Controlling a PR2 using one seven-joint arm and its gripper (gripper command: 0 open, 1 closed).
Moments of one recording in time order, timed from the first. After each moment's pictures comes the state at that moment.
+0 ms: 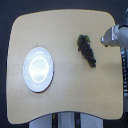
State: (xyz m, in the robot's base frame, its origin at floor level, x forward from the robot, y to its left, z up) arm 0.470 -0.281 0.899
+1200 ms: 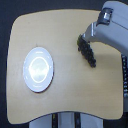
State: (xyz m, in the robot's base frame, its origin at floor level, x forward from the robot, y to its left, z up) arm 0.500 -0.195 0.860
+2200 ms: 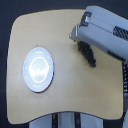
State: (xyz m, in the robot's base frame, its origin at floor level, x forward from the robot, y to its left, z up) arm 0.534 -0.134 0.758
